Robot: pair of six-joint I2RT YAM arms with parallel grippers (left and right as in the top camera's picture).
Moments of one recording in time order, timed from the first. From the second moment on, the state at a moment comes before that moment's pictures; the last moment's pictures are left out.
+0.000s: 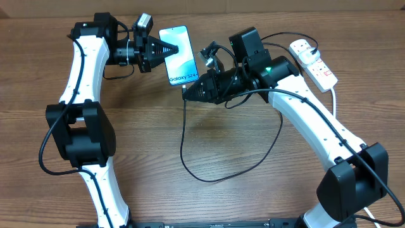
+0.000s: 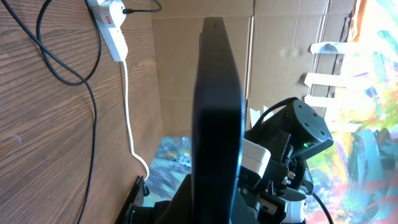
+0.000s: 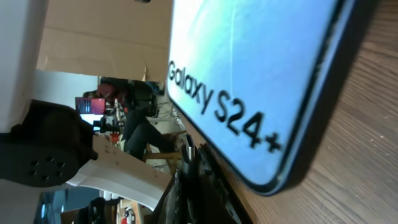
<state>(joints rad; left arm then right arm) 0.05 2.22 2.02 -1.36 1.52 0.03 0.46 1.79 1.55 -0.71 -1.03 0.44</state>
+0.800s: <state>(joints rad) 0.05 2.22 2.02 -1.36 1.52 0.03 0.44 1.79 1.55 -0.72 -1.03 0.41</state>
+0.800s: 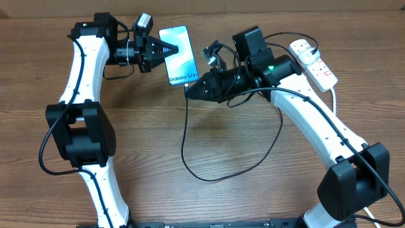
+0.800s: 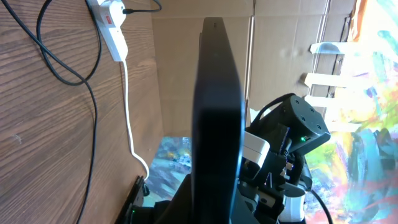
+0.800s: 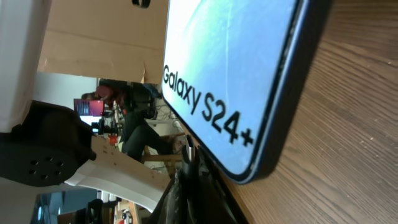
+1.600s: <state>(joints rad) 0.05 2.22 2.02 -1.36 1.52 0.03 0.44 1.79 1.55 -0.71 -1.04 0.44</state>
